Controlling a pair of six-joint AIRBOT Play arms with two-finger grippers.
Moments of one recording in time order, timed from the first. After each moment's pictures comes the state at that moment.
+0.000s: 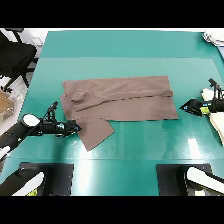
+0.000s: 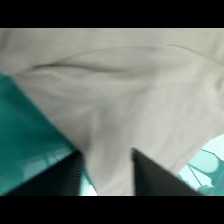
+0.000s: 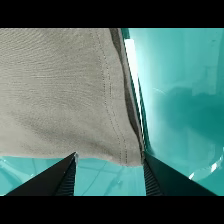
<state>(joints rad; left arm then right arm) -0.06 -0.96 0.40 0.82 -0.89 -1.46 -0.49 -1.20 0.87 -0.99 1.19 1.14</state>
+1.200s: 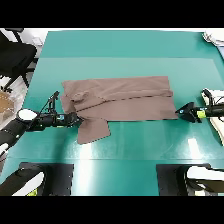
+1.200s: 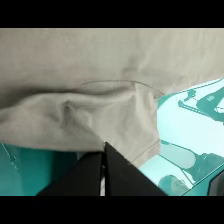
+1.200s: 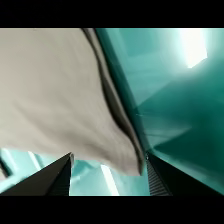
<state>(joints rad) -0.06 -0.95 0.48 0.60 -0.86 -1.21 -0.59 -1.44 0.87 -0.84 1.27 1.12</state>
